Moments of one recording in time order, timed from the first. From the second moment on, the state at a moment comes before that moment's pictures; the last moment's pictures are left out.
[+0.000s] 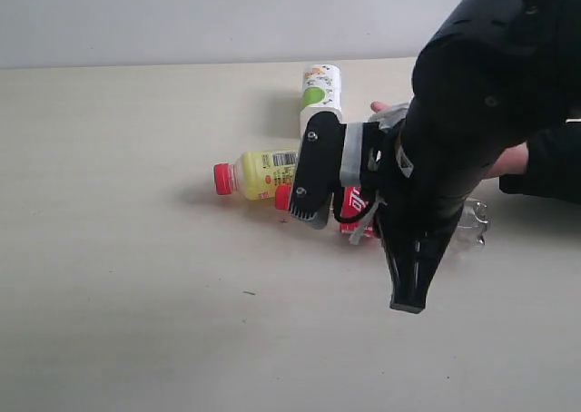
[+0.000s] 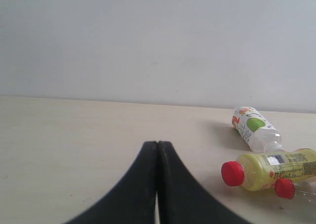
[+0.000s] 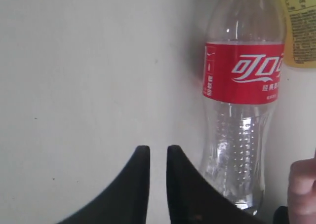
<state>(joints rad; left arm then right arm) -0.07 0.01 0.00 0.06 0.13 -0.19 0.80 1.57 -0.98 -0.23 0.90 -0.40</state>
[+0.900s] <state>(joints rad) -0.07 0.01 0.00 0.06 0.13 -0.19 0.80 1.77 -0.98 -0.53 0.60 -0.21</state>
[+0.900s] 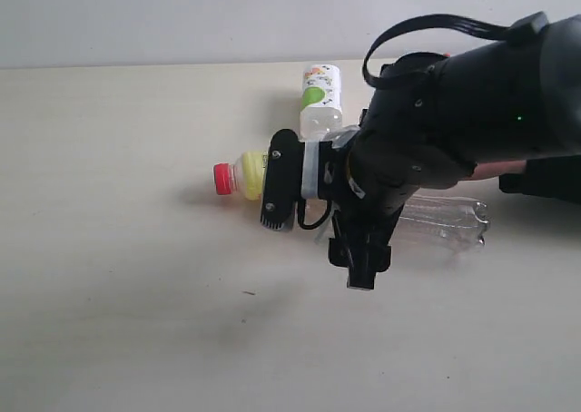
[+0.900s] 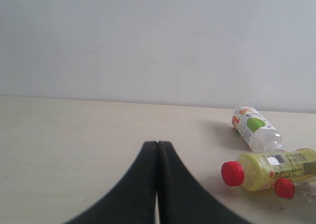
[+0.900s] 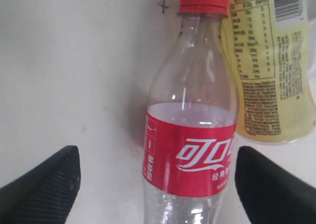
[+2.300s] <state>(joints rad) -0.07 0.01 0.00 0.06 0.13 -0.19 0.80 1.95 -0.98 -1.00 0.60 0.22</state>
